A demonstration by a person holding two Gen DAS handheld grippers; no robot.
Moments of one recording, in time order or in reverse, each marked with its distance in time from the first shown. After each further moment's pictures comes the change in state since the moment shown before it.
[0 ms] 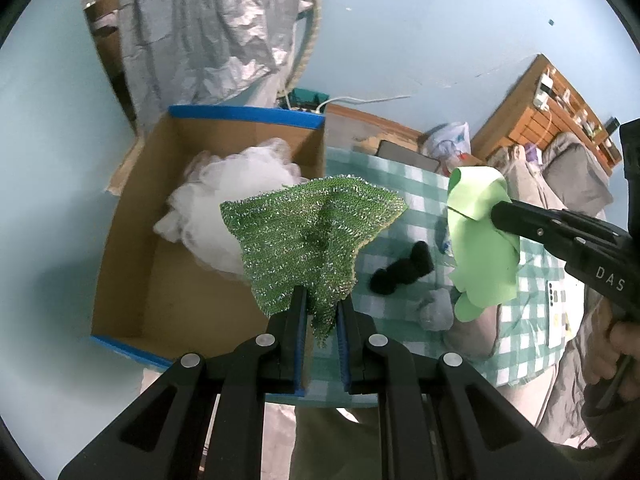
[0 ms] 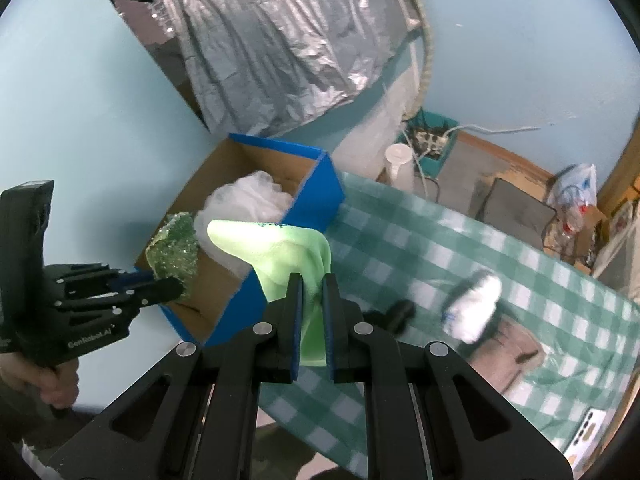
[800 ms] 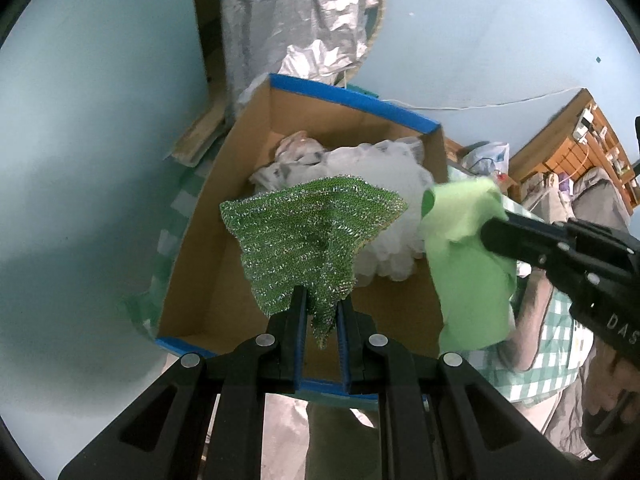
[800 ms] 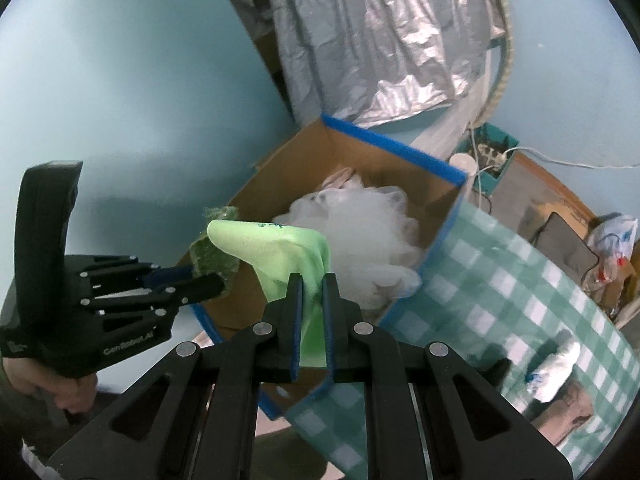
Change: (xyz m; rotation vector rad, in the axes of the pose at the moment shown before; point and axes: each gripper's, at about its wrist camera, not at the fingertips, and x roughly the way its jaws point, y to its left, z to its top) left arm 0.017 0.104 -0.003 -0.128 0.020 0.053; right arm 0.089 0.109 0.032 -0.150 0.092 0.087
